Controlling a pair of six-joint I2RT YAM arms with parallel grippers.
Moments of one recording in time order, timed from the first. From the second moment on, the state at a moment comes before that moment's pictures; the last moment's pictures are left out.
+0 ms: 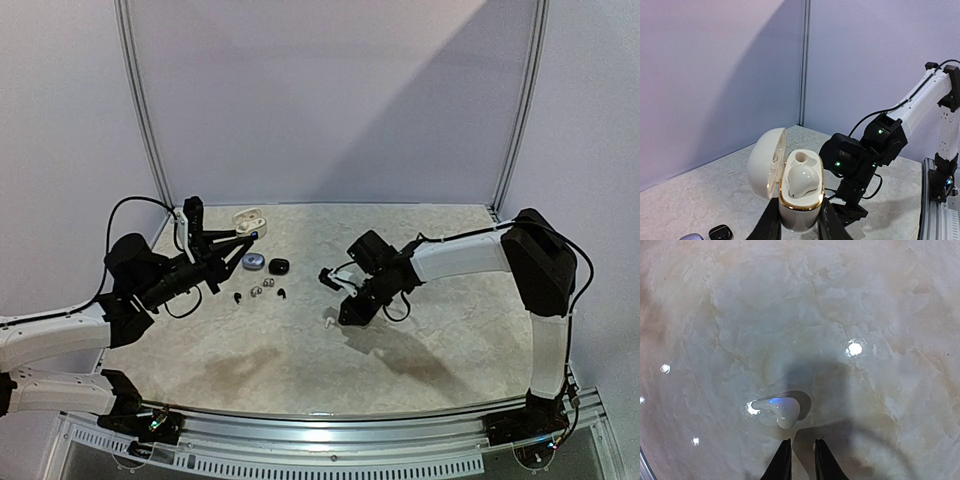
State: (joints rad) left arm -0.65 0.98 0.44 0.66 0.26 -0.10; right arm 0.82 2.04 1.33 -0.38 -0.27 -0.06
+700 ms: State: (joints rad) left arm -0.64 0.99 0.44 0.66 0.26 -0.09; right arm 0.84 2.09 1.37 -0.35 -0.32 -0.13
